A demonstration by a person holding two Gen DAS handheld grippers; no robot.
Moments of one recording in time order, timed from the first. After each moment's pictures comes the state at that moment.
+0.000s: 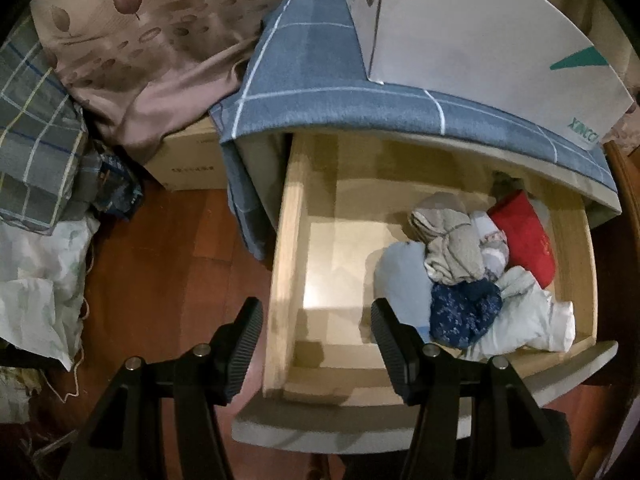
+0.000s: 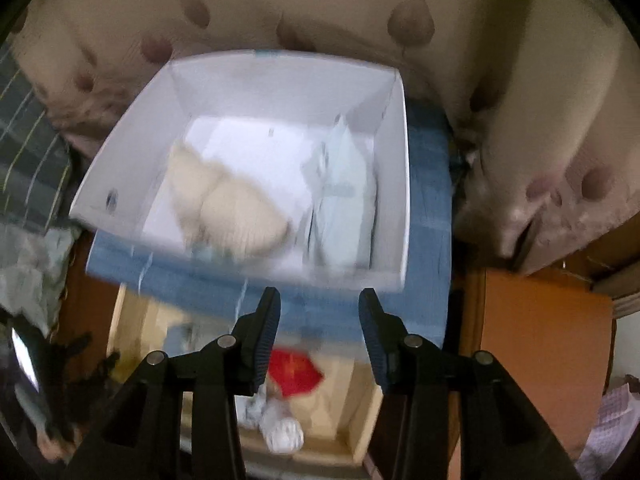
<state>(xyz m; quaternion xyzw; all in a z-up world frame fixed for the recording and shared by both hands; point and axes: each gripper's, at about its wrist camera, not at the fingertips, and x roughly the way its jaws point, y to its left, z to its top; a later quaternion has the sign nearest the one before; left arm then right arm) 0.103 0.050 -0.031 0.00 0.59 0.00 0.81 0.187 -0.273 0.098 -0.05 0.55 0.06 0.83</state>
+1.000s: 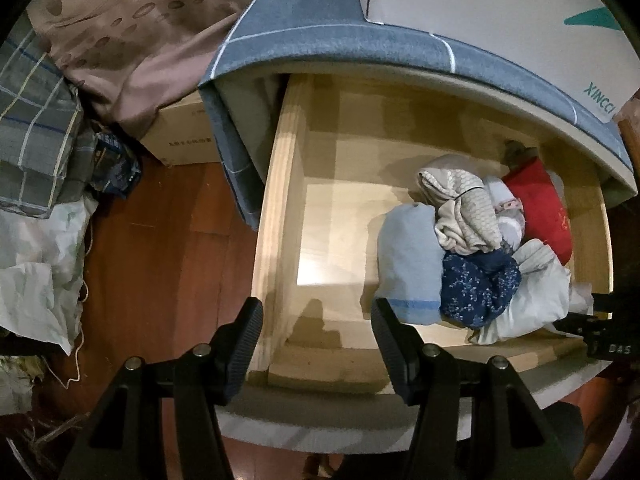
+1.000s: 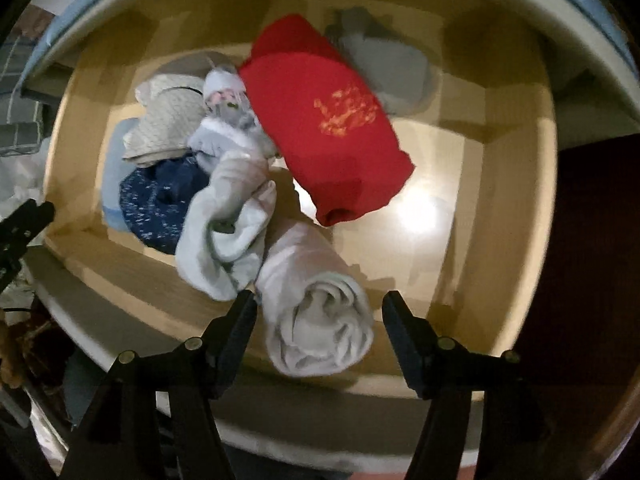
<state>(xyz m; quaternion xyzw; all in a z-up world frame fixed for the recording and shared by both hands) 0.098 0.044 -0.063 0.01 0.62 0.02 0.79 0.098 -0.254 -0.127 0.00 0.72 0.10 0.68</state>
